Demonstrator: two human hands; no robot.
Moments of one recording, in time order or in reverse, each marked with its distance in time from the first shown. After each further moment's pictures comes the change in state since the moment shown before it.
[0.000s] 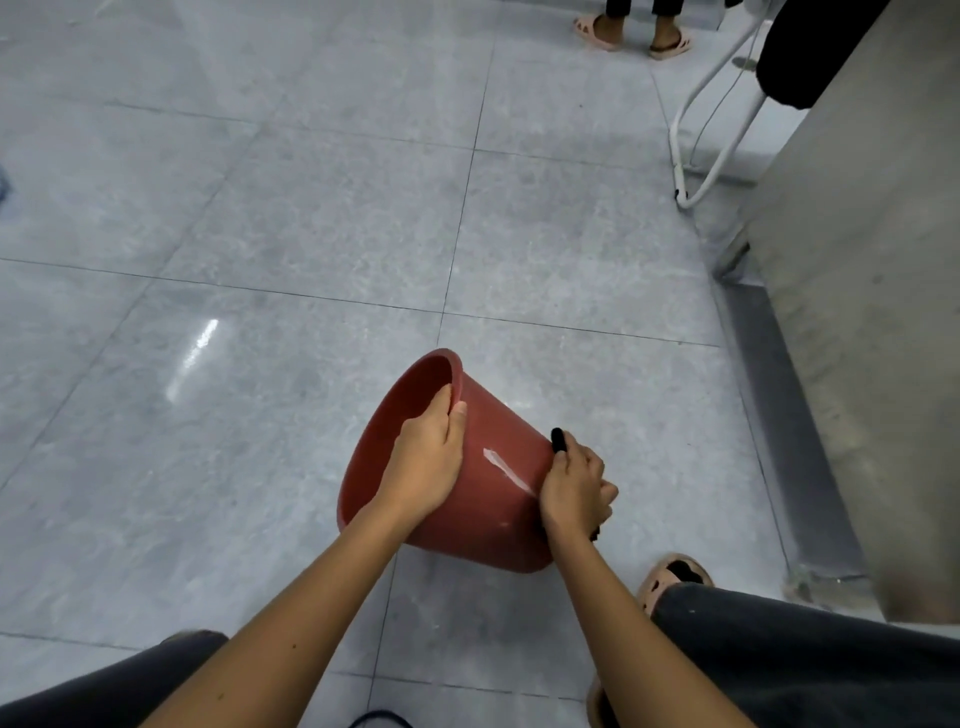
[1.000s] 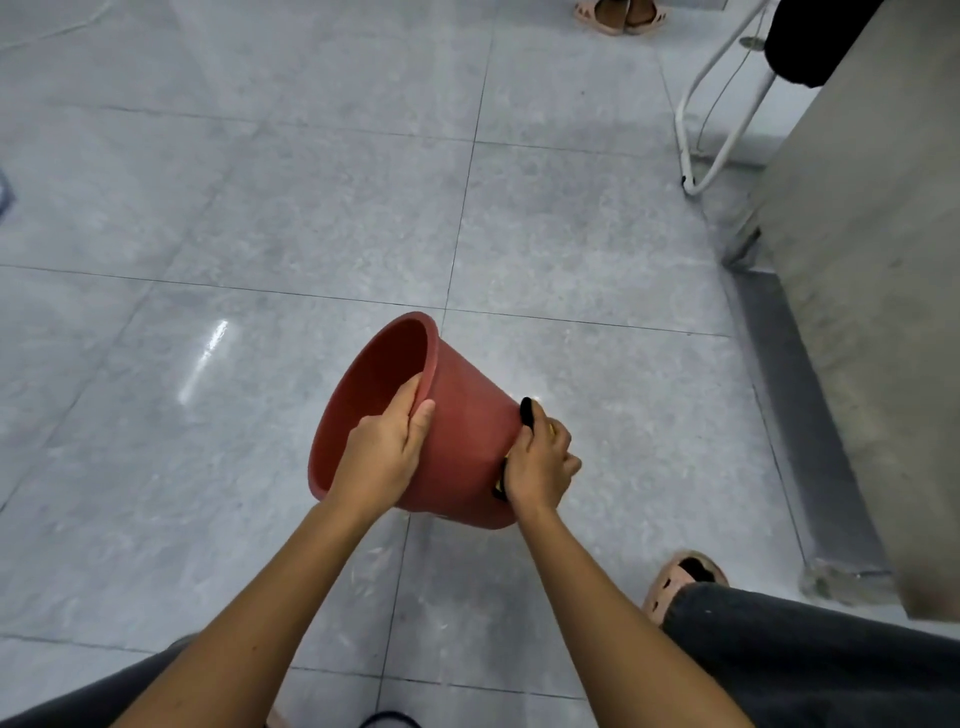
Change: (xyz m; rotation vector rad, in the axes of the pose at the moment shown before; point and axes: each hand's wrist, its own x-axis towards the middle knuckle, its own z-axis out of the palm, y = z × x) left_hand 0.002 -0.025 -0.027 0.271 0.067 0.119; right_hand -0.001 -0.031 0.034 0.046 -0.062 -0.085
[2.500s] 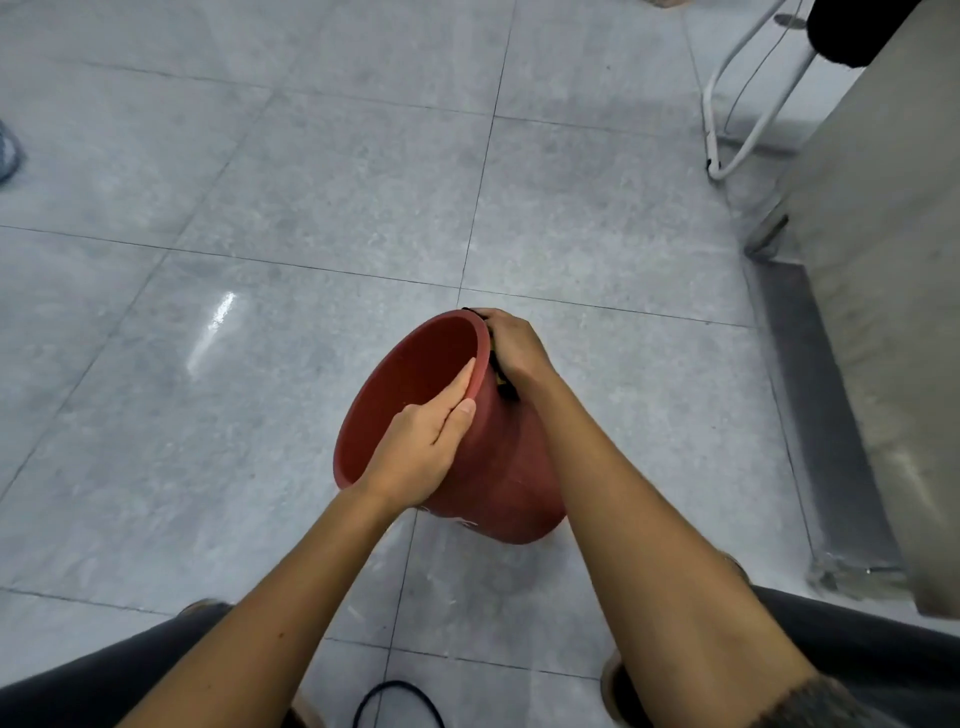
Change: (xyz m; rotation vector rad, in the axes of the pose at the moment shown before) left_hand -0.013 -0.001 0.006 -0.254 -0.196 -0.006; right_hand 0.034 -0.115 -0.009 0.045 -0.422 -0.300
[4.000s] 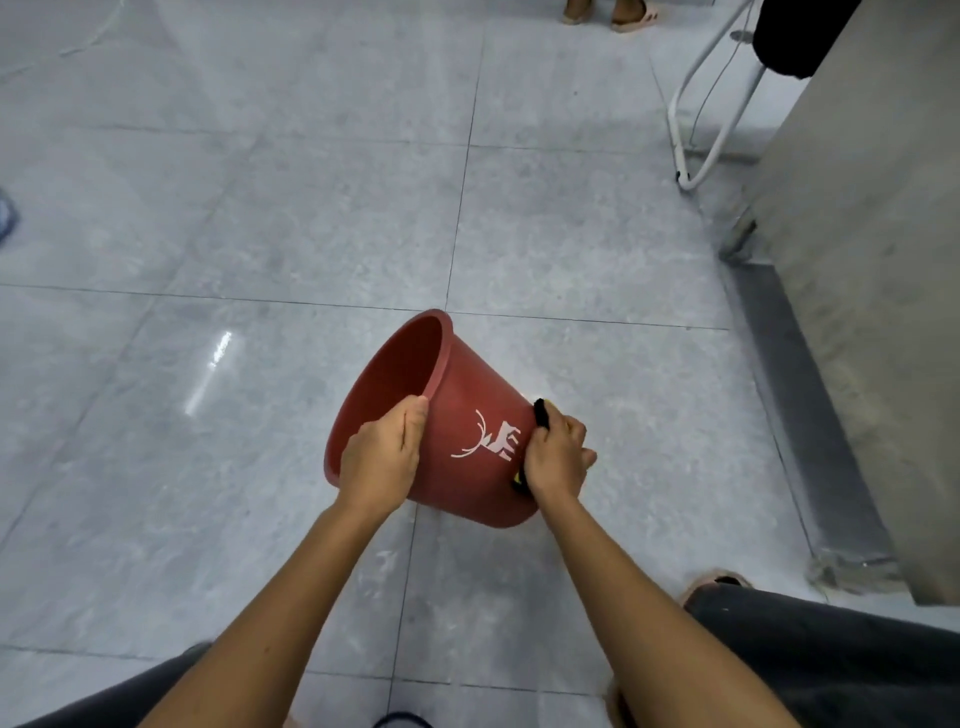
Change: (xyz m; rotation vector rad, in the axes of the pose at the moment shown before) left_hand 0.012 -0.003 -0.002 0.311 0.264 -0.057; right_hand -0.055 0.104 0.005 -0.017 0.382 0.329
